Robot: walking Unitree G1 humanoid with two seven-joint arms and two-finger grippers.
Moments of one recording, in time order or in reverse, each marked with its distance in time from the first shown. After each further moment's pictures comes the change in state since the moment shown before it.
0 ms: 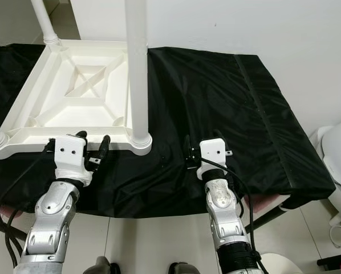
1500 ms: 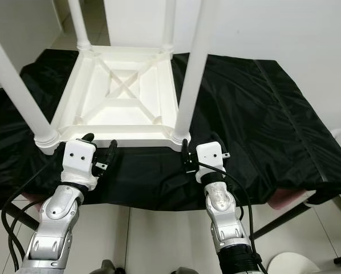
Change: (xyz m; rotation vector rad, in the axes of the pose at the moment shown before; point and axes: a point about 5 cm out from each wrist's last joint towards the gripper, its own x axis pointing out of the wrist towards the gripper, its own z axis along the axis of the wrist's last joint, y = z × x) left arm -0.005 -0.011 0.001 0.077 -0.020 -0.053; right arm -0.004 0.005 -0.003 -0.026 0.004 0.032
